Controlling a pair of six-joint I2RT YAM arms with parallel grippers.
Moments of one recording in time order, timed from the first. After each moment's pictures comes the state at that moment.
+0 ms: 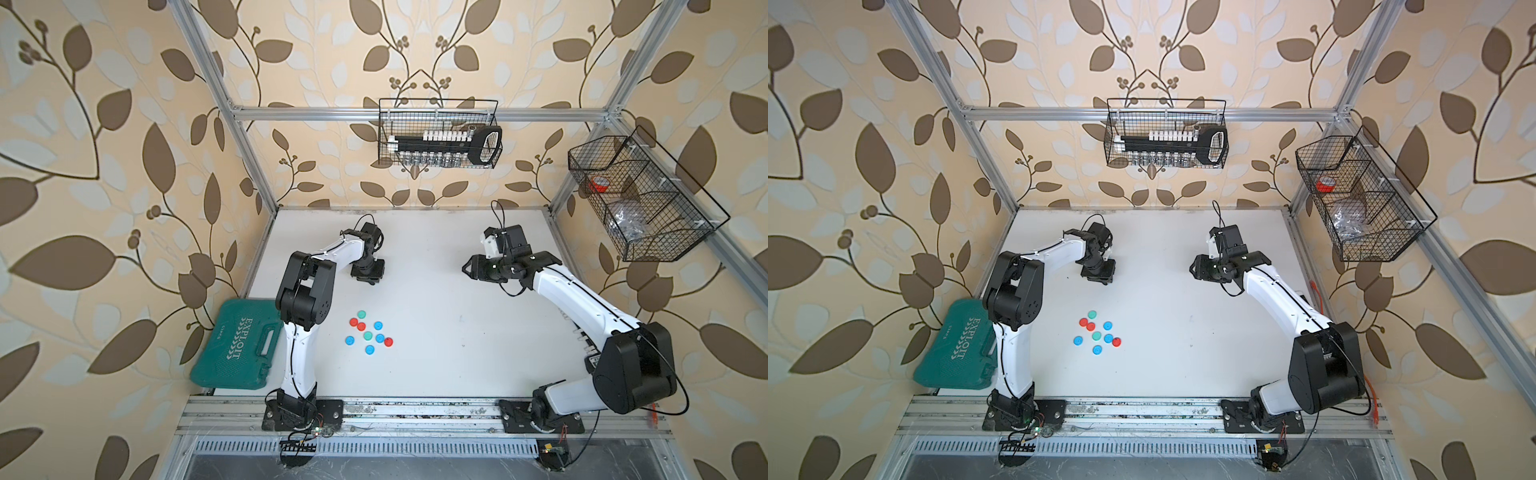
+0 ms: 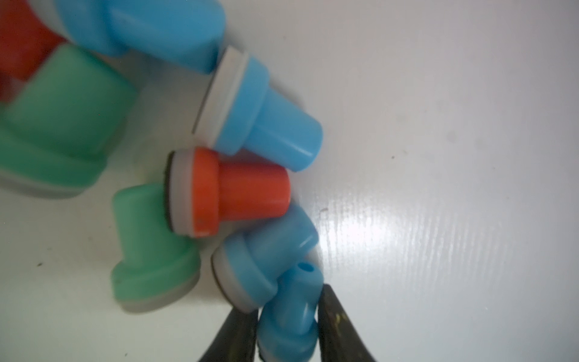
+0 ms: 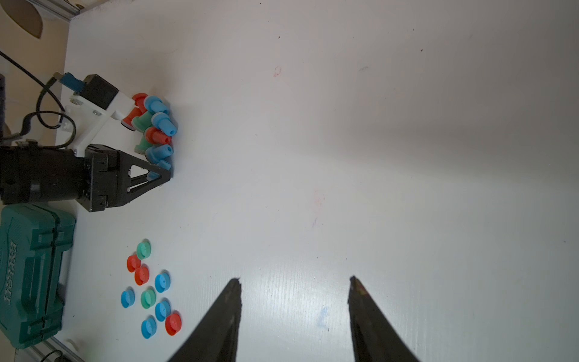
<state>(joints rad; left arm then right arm) -0.32 2.10 1.54 -0.83 0.11 -0.22 0.26 1.46 1.12 -0.59 -0.18 0.40</state>
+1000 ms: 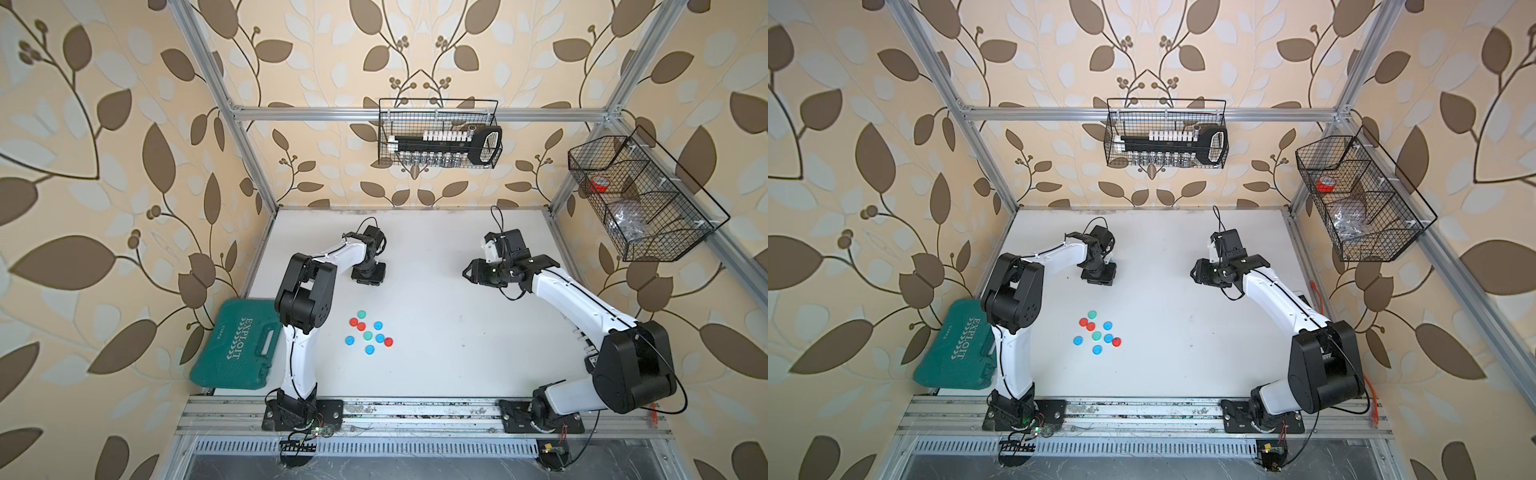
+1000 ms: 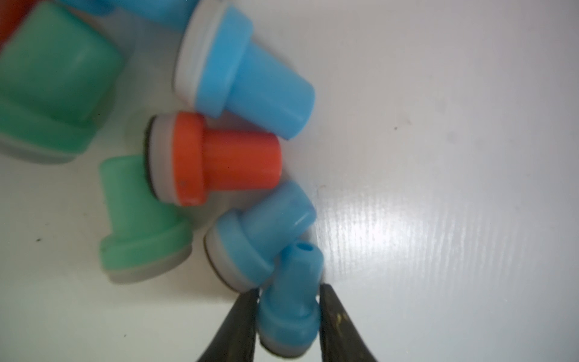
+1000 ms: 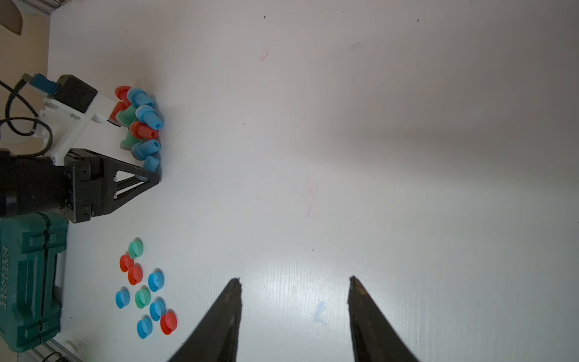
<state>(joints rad) -0.34 2.07 1.49 -0.81 0.07 -0.22 0.26 1.46 1.07 -0.58 -0.18 0.43</state>
